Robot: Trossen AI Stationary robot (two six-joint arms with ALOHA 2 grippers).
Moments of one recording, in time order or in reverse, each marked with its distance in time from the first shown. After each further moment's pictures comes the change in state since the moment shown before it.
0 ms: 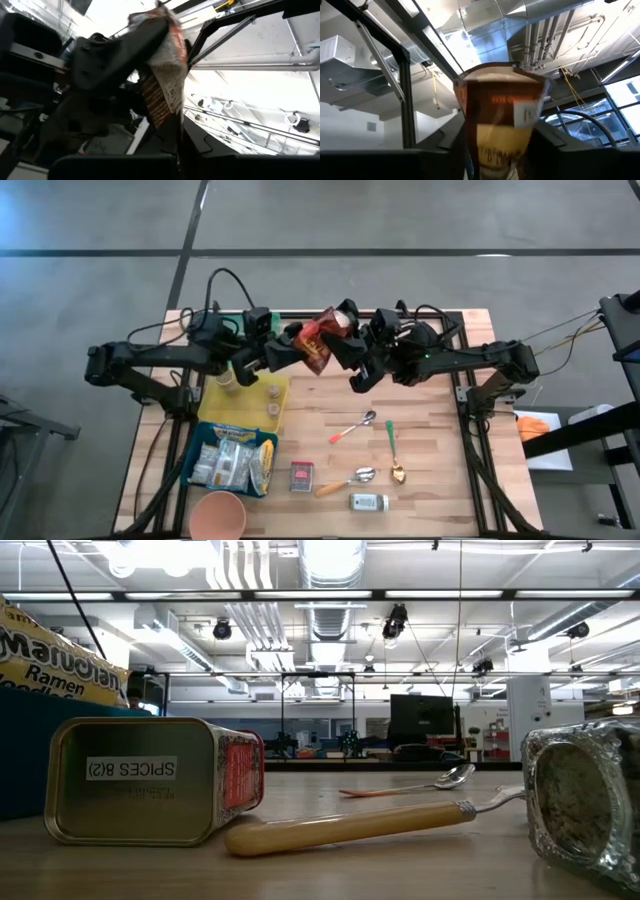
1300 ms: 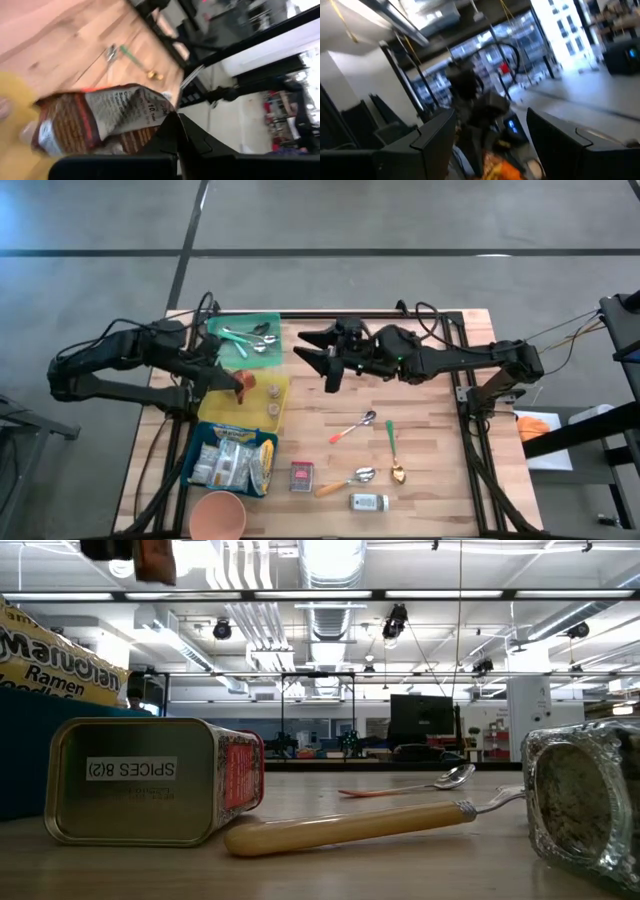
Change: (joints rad) left arm 0.014 -0.563 0.002 -1.609 -0.114 -0.045; right arm 0.000 -0.037 0.000 -0.596 0.216 0.115
